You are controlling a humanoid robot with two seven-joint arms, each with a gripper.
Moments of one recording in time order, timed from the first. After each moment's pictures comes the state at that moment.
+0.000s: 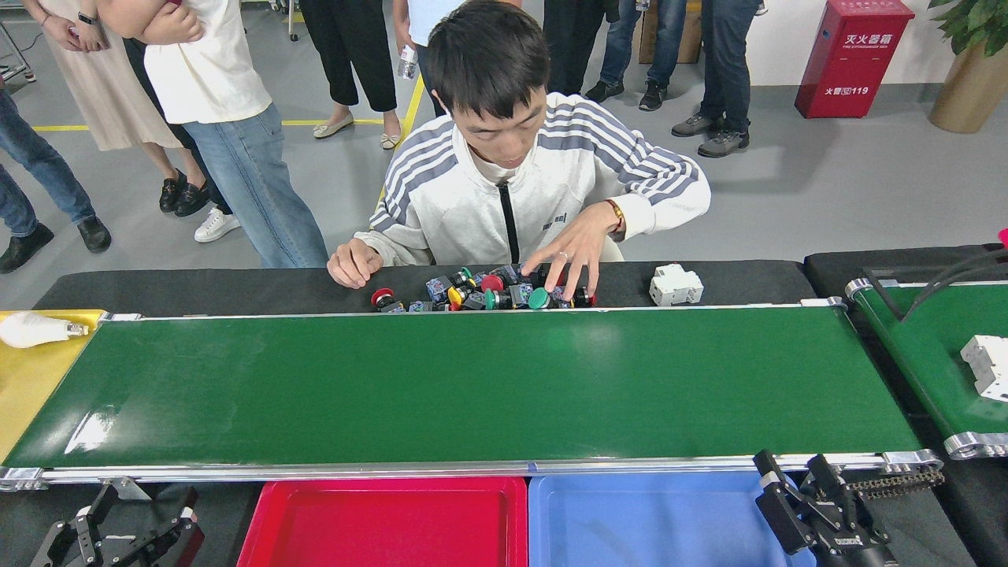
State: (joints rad) left arm 0.17 0.18 0.43 -1.49 -1.45 -0.45 0.04; right arm 0.14 0.03 -0.36 -1.58 1.09 -0.47 0.13
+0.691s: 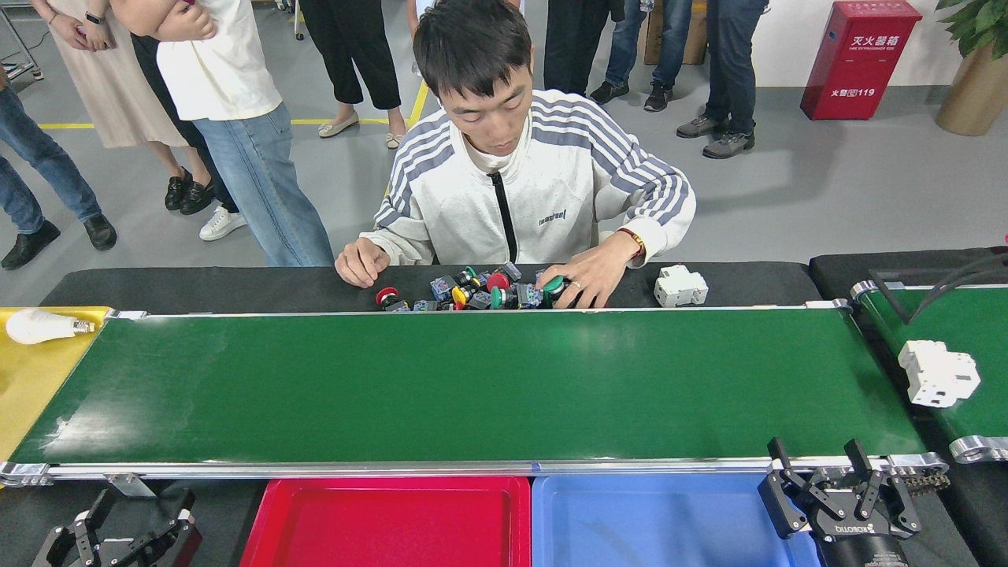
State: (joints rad) left arm 0.16 0.18 0.44 -1.46 -1.44 -0.44 0.04; right arm 0.14 0.04 -0.32 -1.63 1.32 -0.37 -0.05
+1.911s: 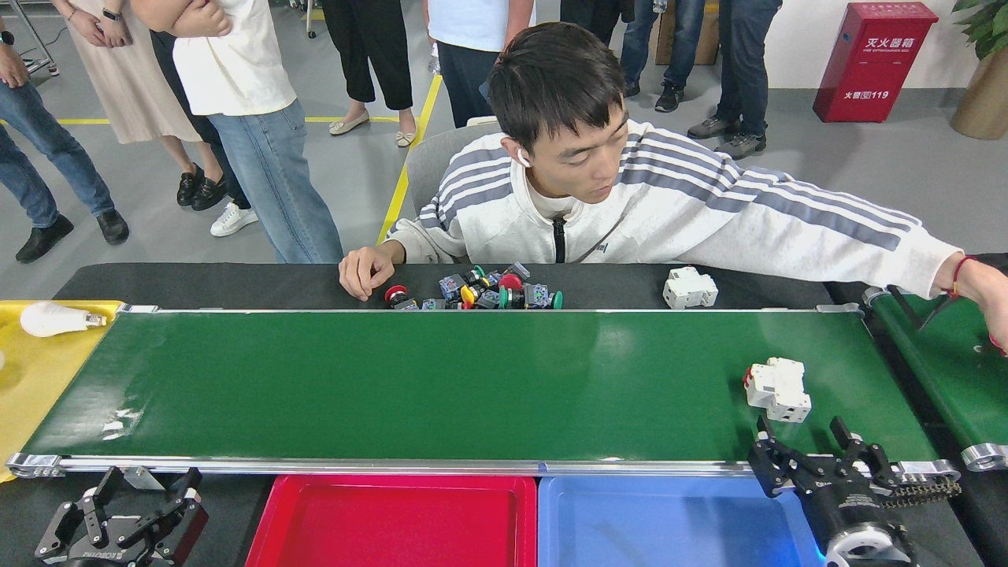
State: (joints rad) left arm 0.11 0.18 0.43 -1.45 -1.45 -0.45 0.04; right arm -0.09 -0.08 -0.09 -1.33 1.36 -0.11 0.06
